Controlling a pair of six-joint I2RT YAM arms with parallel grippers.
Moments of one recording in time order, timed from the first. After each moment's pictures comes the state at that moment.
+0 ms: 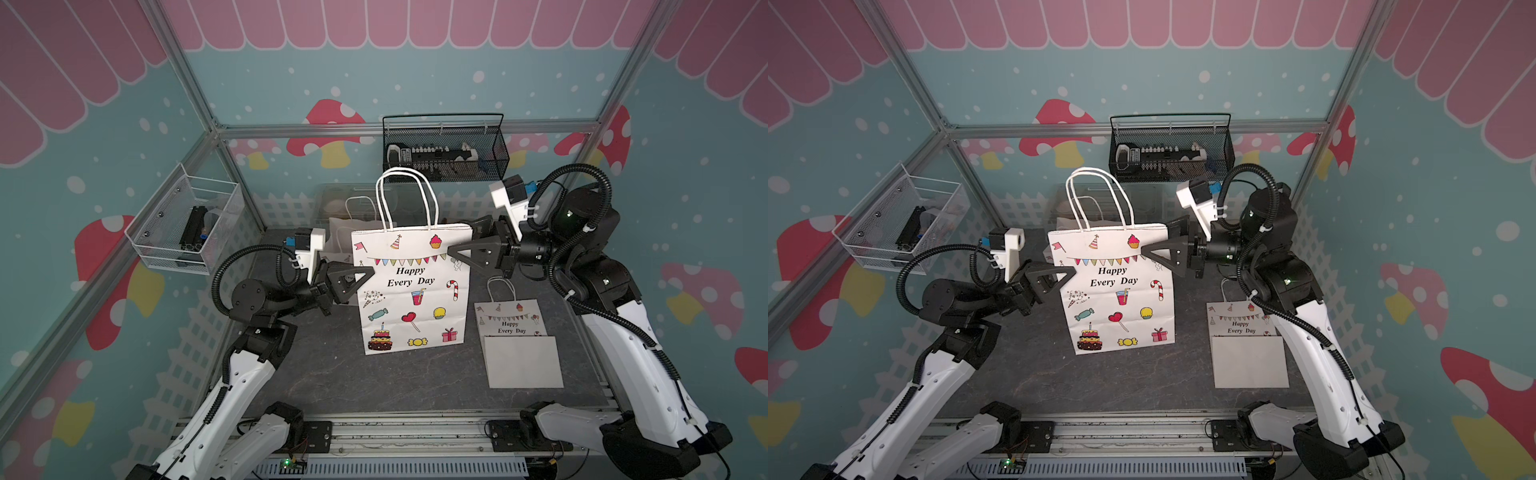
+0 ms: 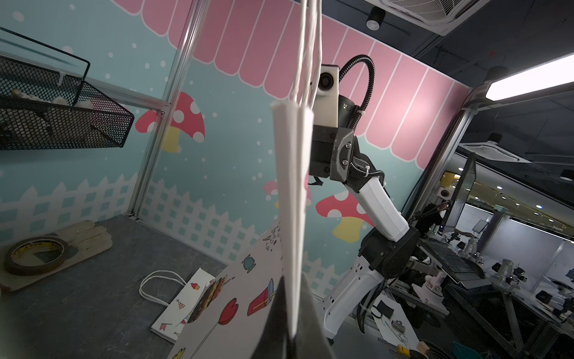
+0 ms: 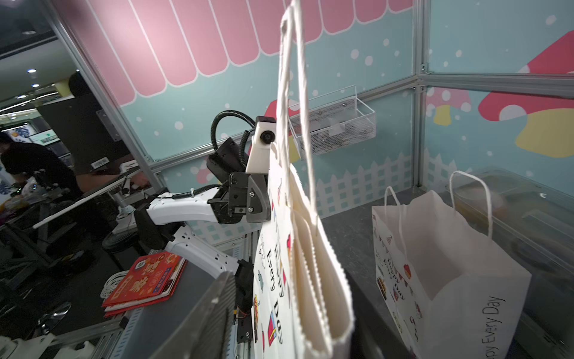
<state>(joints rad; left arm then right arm) -0.31 0.91 0.88 0.55 1.00 -0.84 0.40 1.22 1.66 -0.44 -1.07 0.26</state>
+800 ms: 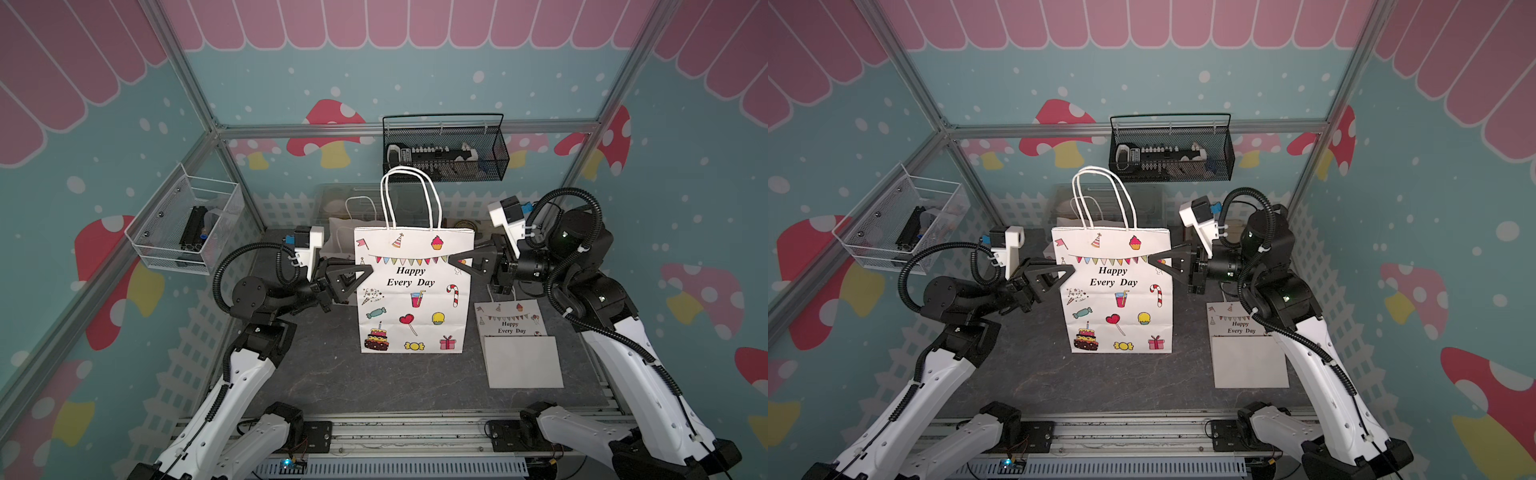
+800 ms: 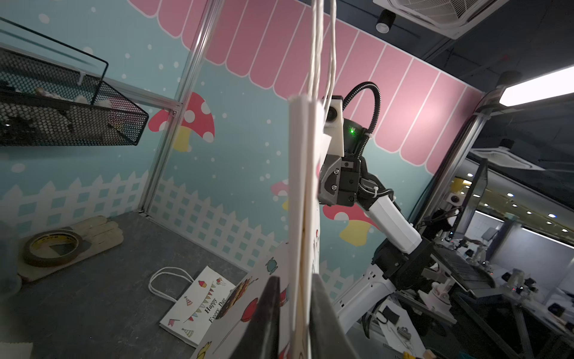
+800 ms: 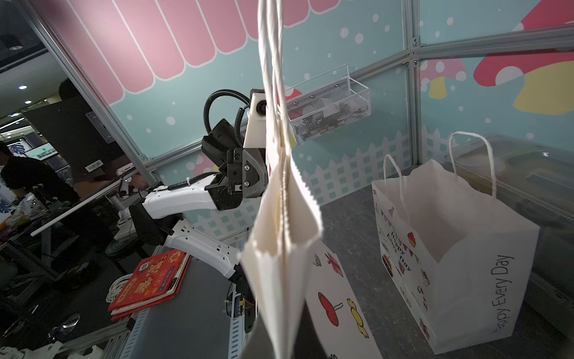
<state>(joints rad) -0.29 0.92 0.88 0.53 1.00 -0.84 0.39 1.11 1.47 -0.41 -1.02 0.27</state>
